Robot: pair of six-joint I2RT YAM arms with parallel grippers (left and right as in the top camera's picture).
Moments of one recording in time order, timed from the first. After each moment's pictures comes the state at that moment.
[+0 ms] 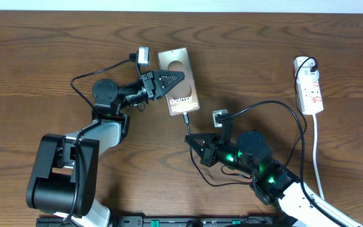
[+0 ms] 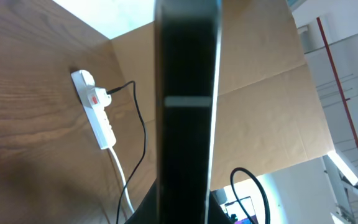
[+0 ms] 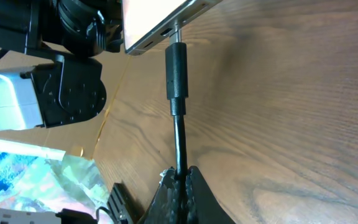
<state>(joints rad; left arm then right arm) -0.16 1.75 0.71 1.29 1.06 -1.43 0.71 1.07 0.42 0.32 -0.38 0.83</state>
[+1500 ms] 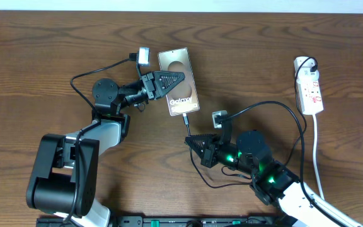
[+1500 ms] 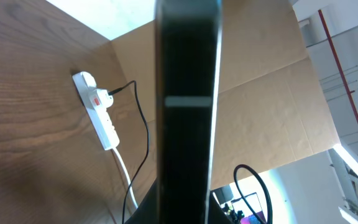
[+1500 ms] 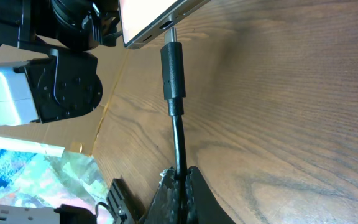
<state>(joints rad) -0.16 1.75 0.71 1.29 1.07 -1.39 0.71 1.07 0.42 0.30 -0.39 0.83</state>
